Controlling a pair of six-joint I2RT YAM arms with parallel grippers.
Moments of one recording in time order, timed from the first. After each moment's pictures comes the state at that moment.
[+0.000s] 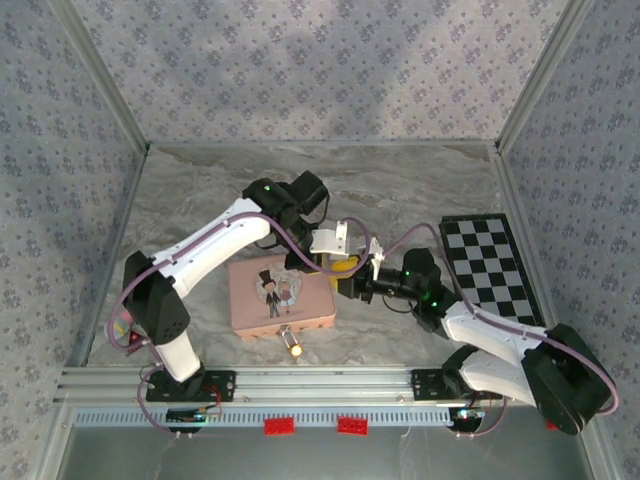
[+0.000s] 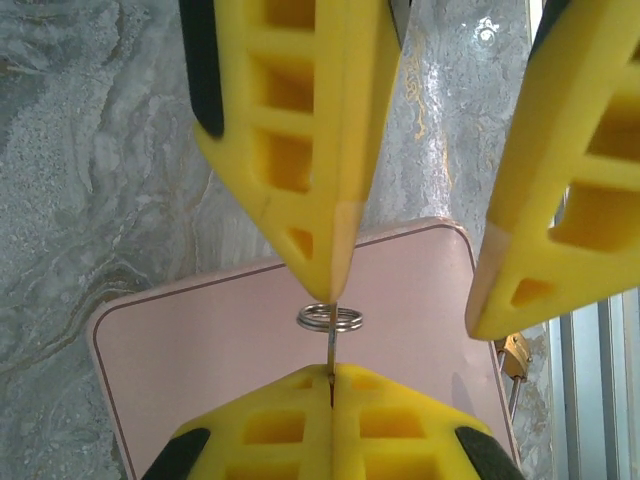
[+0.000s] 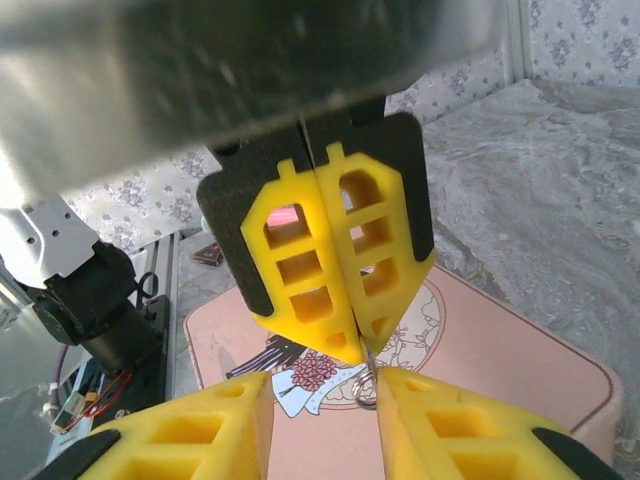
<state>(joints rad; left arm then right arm) -0.81 1.71 1.65 -1.26 0.36 0.80 0.67 1.10 0.35 0.64 -0.63 0.24</state>
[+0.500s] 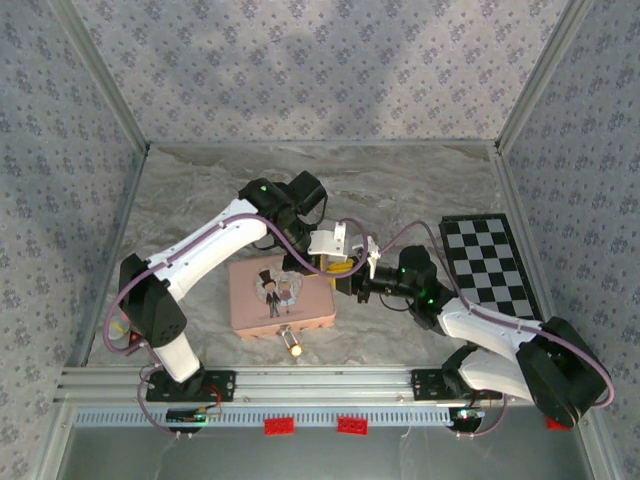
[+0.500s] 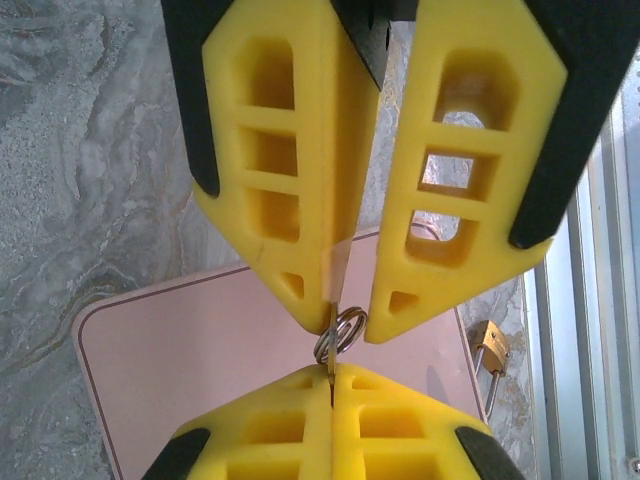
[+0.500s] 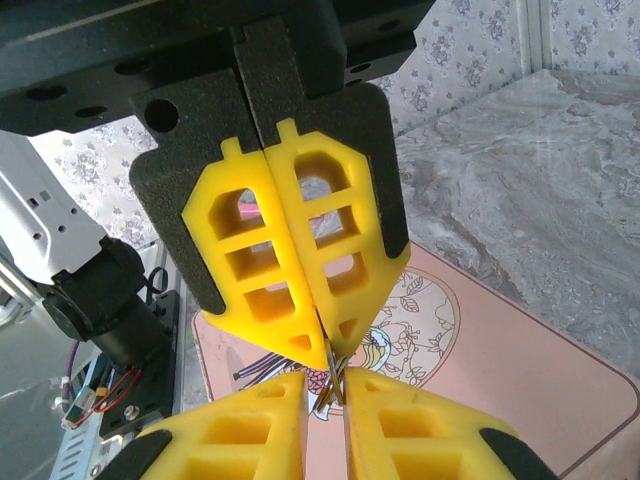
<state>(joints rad) -0.81 1.70 1.65 -1.29 0.38 0.81 0.68 1.14 0.38 0.65 -0.64 0.25</state>
